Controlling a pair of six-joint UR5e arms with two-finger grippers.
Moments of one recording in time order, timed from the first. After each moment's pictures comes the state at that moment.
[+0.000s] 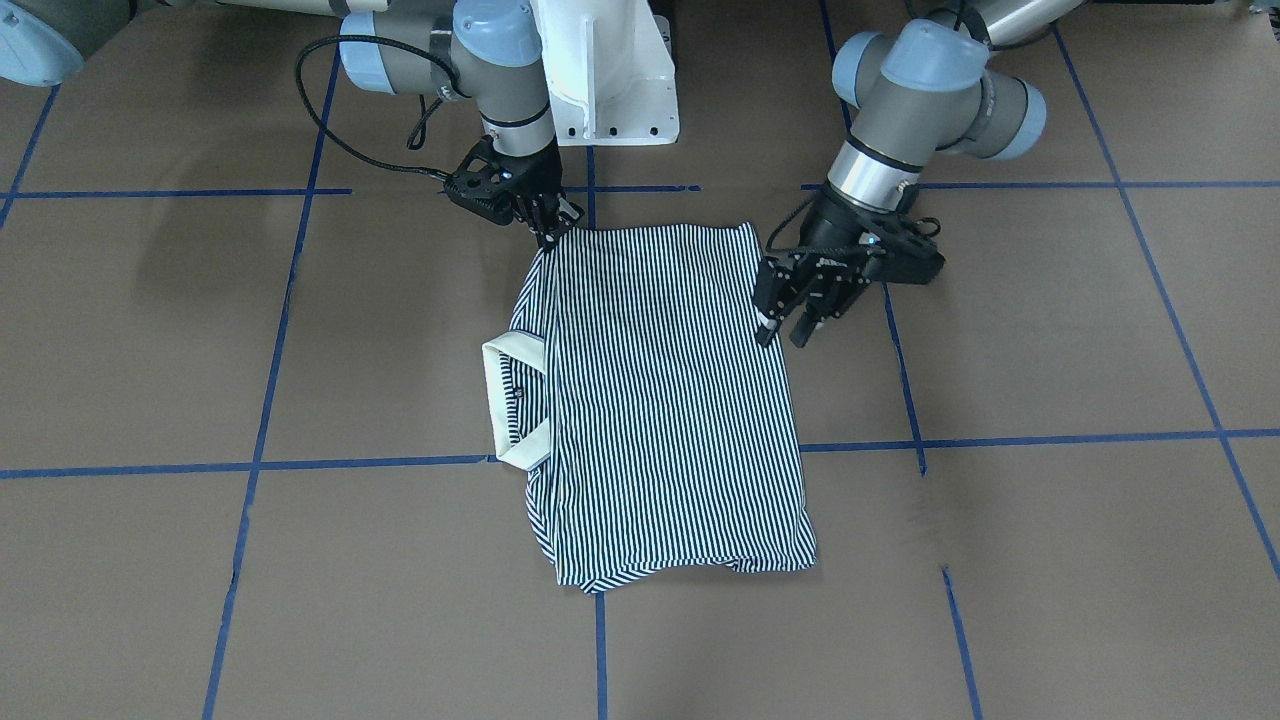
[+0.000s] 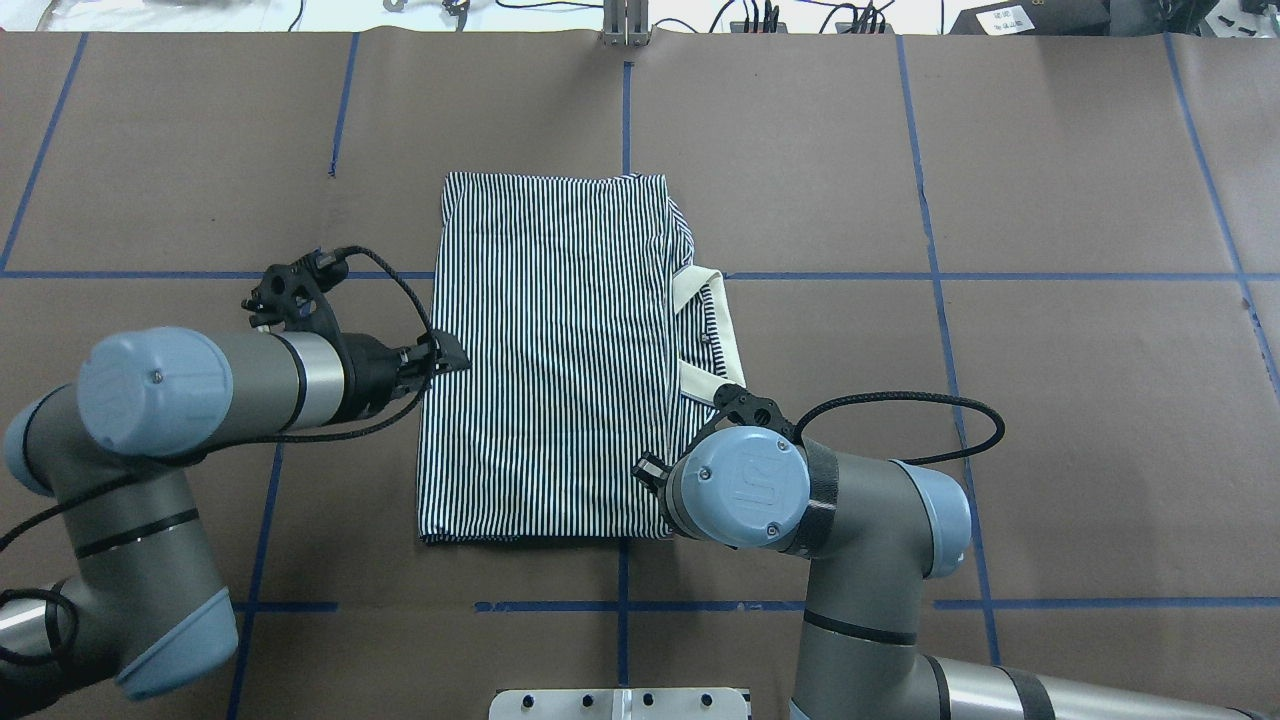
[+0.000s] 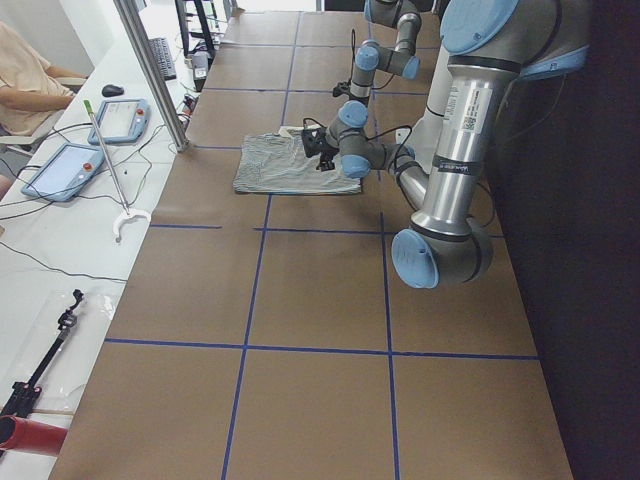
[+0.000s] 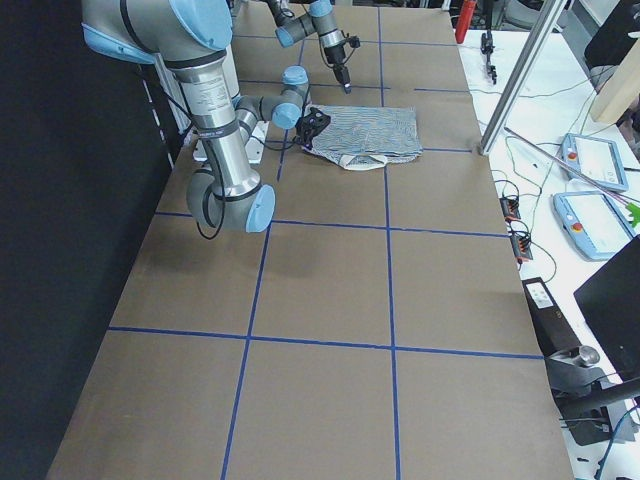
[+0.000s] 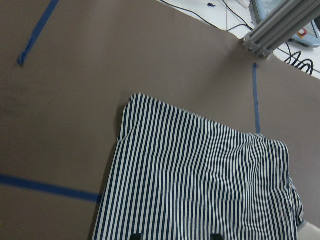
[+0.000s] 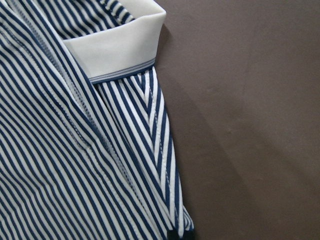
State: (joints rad) left arm -0.46 -1.81 -1.92 -2.17 -1.64 -1.71; right arm 0.27 -1.02 1.80 -1.49 1.65 2.02
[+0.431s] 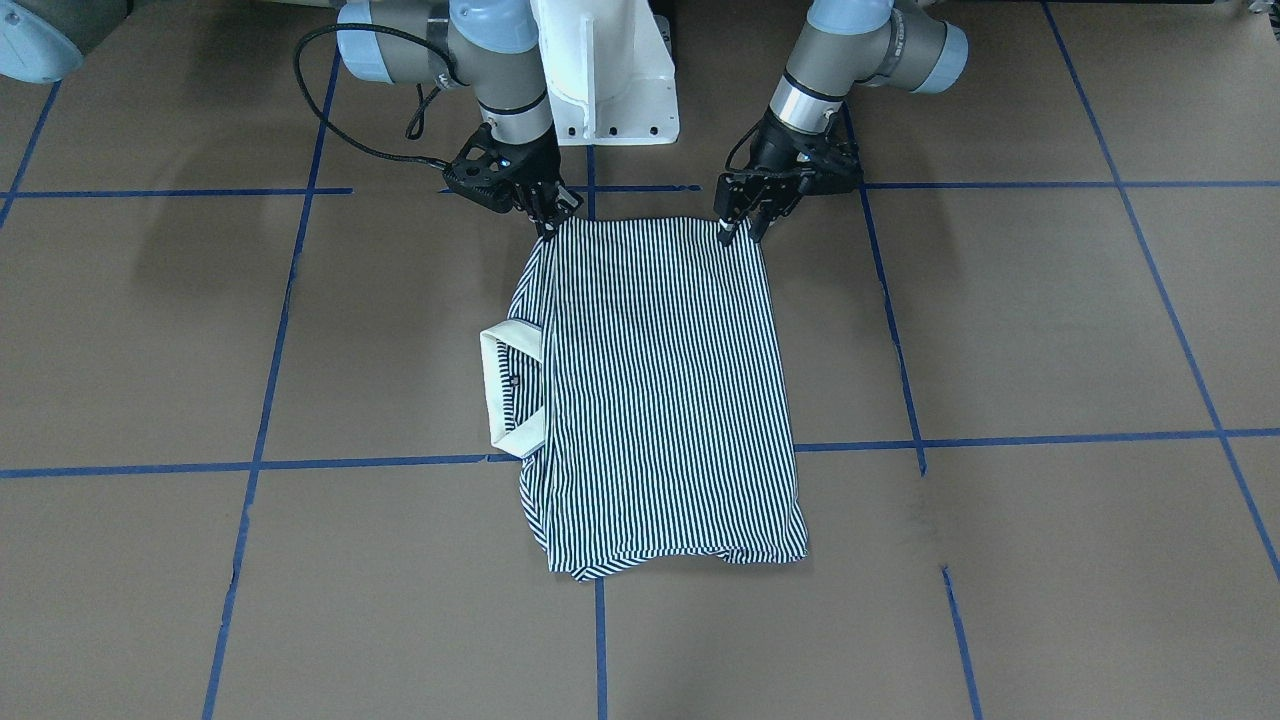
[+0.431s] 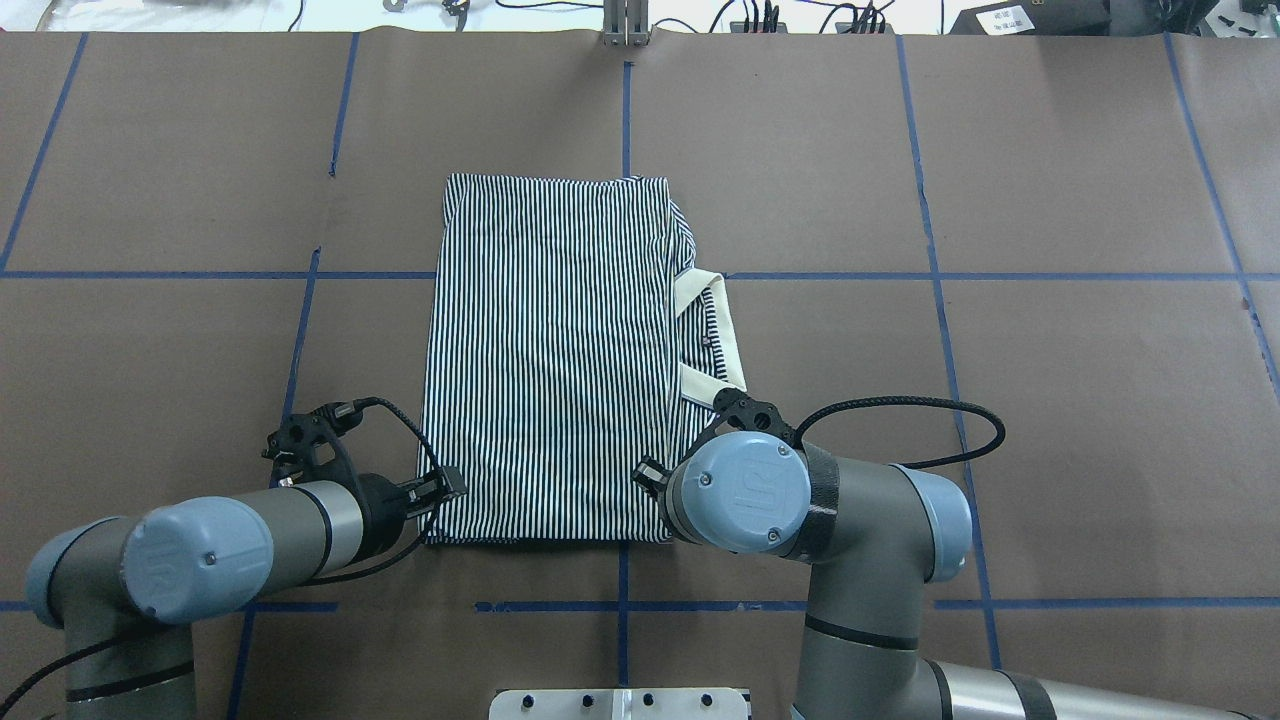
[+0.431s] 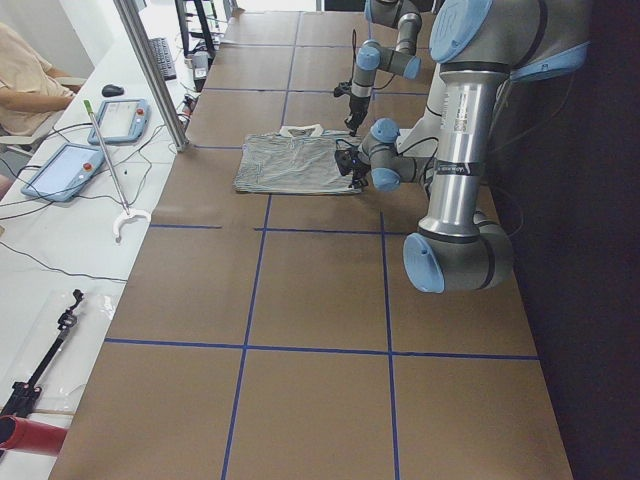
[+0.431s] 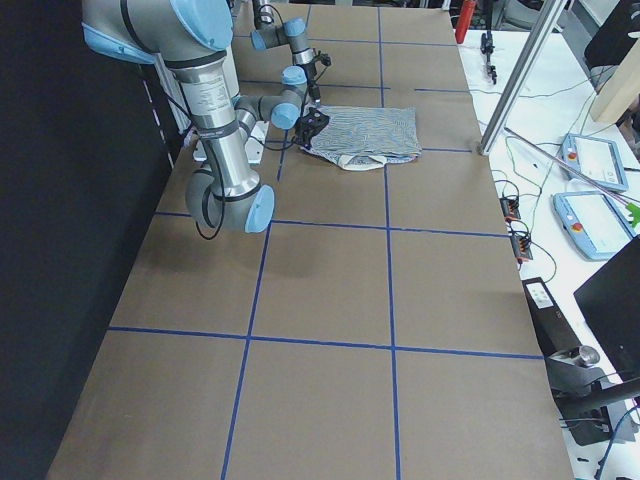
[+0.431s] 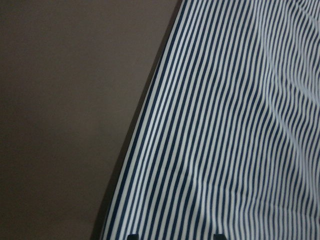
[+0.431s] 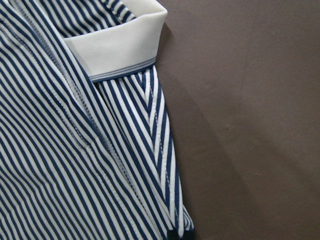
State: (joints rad) left arm -0.24 -1.72 -1.93 -2.15 -1.47 -1.81; right arm 0.27 -1.03 1.80 -1.49 1.65 2.02
